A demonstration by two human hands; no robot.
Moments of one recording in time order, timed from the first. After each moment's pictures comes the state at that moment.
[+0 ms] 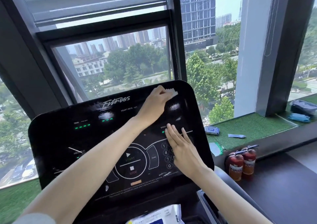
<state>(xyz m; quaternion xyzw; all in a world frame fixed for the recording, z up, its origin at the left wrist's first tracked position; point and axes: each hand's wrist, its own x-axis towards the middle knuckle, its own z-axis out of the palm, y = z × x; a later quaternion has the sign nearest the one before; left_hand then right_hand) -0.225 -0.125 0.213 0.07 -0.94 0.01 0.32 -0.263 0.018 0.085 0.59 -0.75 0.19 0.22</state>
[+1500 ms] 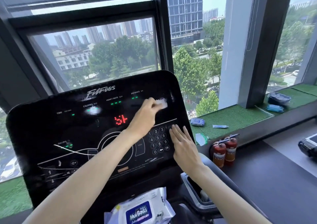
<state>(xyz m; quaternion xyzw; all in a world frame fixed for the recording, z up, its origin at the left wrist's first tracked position) -0.205 -0.099 0.148 0.07 -0.94 -0.02 0.32 -0.270 0.055 0.051 0.51 -0.81 0.23 0.20</state>
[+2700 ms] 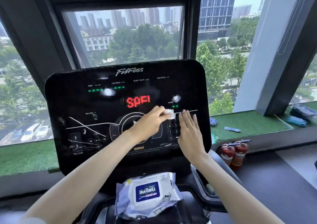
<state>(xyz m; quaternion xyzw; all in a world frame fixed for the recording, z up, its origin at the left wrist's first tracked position) -0.134 -0.103 0.107 0.05 -0.96 0.03 0.28 -0.242 0.034 0.068 0.52 -0.79 0.24 0.21</state>
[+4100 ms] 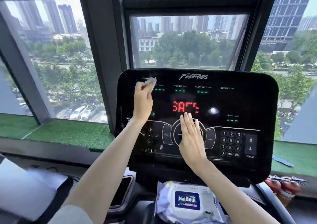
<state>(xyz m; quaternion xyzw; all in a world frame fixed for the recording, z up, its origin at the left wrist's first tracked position) -0.005 -0.183 0.165 0.34 -0.73 -0.07 0.59 -0.126 -0.049 0.083 0.63 -0.71 0.27 0.18</state>
